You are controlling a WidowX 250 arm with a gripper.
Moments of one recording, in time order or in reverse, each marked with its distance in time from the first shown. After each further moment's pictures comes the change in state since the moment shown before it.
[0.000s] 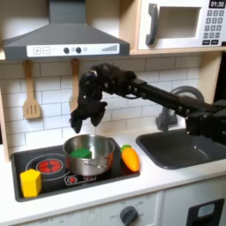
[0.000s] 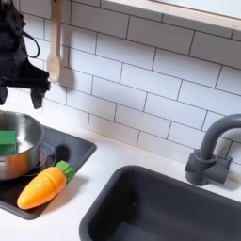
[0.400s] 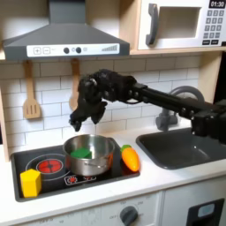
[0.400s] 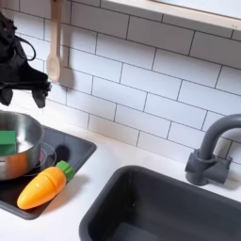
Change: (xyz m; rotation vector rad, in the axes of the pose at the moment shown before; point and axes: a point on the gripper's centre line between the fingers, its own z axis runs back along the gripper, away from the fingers) arm 0.007 -0.008 -0.002 -0.092 -0.123 -0.019
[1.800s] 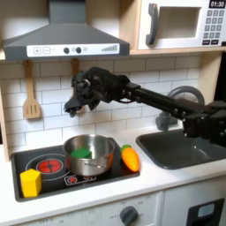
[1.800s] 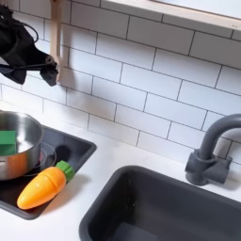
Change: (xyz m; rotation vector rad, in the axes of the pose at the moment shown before) arm 0.040 -0.012 0.002 -0.125 -0.185 -0.065
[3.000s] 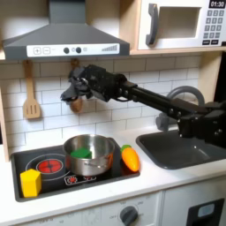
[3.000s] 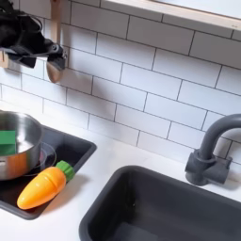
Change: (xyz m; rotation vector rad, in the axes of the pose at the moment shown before) arm 0.033 -0.004 0.001 -0.032 -0.156 -0.045
